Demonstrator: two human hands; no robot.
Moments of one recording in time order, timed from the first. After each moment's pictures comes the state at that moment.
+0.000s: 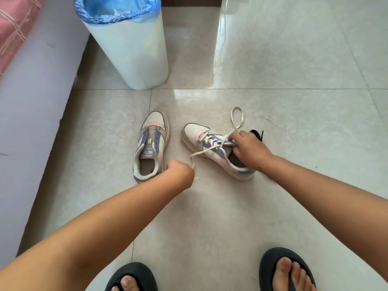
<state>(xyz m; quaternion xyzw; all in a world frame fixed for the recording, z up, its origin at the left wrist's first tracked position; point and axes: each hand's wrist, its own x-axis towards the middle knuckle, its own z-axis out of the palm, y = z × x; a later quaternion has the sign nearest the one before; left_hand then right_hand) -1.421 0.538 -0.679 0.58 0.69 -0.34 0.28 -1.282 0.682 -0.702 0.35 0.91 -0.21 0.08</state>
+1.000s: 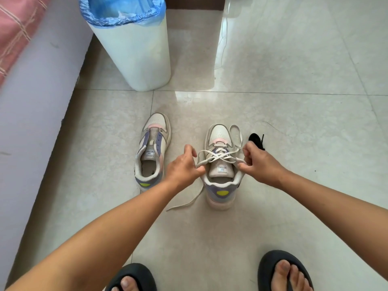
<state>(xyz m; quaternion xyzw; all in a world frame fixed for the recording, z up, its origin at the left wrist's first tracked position) -1.424 0.525 -0.681 0.40 0.85 0.16 0.32 -1.251 0.659 -0.667 0.40 0.82 -0.41 0.04</state>
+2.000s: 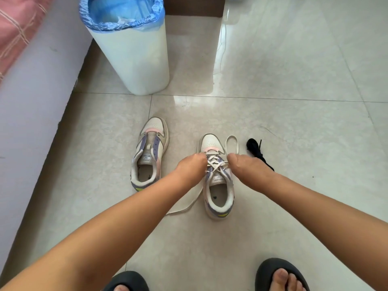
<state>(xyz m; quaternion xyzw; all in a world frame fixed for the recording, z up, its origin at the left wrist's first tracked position) -1.416 0.560 -0.680 0.52 0.80 0.01 0.29 -1.272 0.663 -0.683 0.43 0.79 -0.42 0.09</state>
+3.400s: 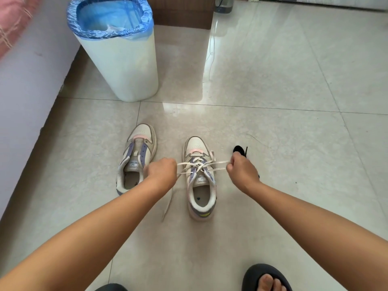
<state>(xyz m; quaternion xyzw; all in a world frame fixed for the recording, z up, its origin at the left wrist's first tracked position) -1.439 0.549 -0.676 0.45 0.85 -0.11 0.24 -1.267 0.668 -0.695 0.54 0.80 -0.28 0.04</state>
